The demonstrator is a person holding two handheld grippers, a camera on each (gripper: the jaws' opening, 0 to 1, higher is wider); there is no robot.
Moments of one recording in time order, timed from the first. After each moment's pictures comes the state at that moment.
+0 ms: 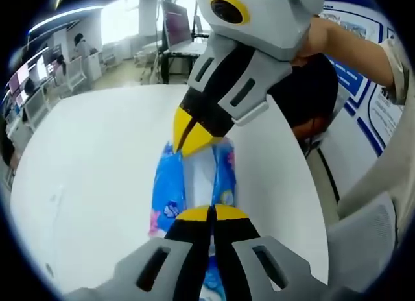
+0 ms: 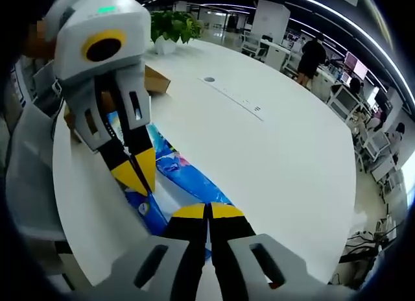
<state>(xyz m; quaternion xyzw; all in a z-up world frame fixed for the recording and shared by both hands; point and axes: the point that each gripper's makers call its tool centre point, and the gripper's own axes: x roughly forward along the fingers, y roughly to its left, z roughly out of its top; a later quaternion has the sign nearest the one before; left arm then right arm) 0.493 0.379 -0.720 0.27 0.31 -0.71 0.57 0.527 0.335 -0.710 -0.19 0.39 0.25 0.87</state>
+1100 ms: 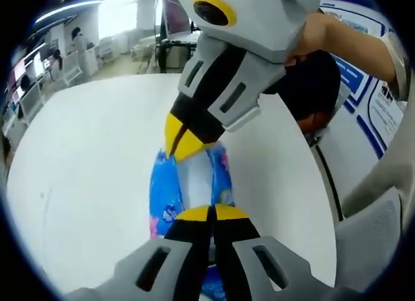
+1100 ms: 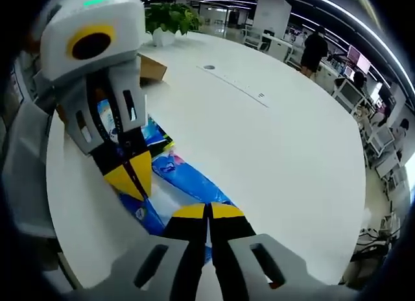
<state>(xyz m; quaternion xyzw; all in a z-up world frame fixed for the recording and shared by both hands) 0.491 0.373 -0.746 0.28 0.32 -0.72 0.55 0.533 0.333 -0.742 -0.17 0.40 0.26 0.86</state>
